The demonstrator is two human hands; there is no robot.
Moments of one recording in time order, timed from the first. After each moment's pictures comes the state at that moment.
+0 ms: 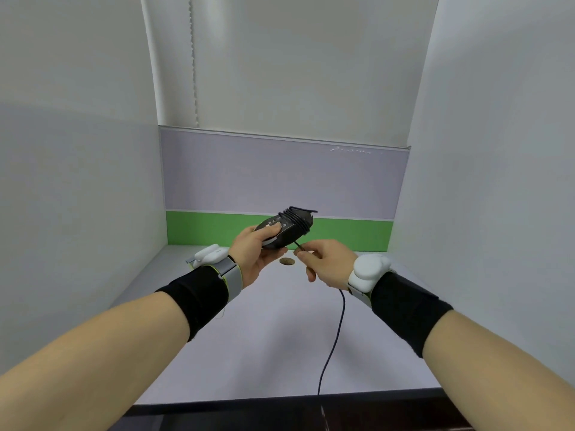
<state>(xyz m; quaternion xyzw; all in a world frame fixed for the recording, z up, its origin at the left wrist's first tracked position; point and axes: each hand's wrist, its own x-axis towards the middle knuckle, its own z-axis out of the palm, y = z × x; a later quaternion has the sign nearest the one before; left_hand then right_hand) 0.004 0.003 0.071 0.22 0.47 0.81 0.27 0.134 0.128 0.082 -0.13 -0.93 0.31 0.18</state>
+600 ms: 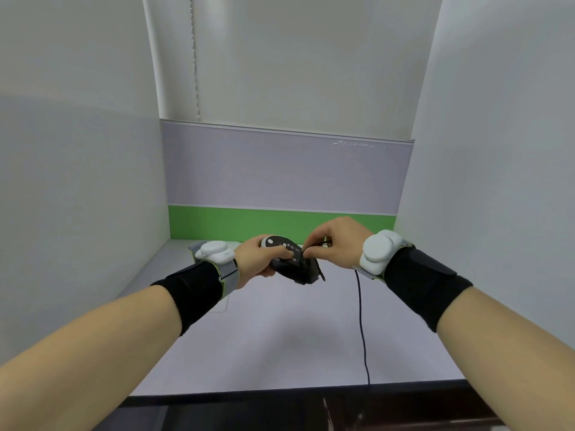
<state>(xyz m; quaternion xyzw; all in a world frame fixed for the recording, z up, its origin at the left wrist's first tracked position) -0.002 -0.005 0.050 0.31 0.68 0.63 0.23 0.141 0.143 0.115 -0.01 -0.98 0.12 0.18</state>
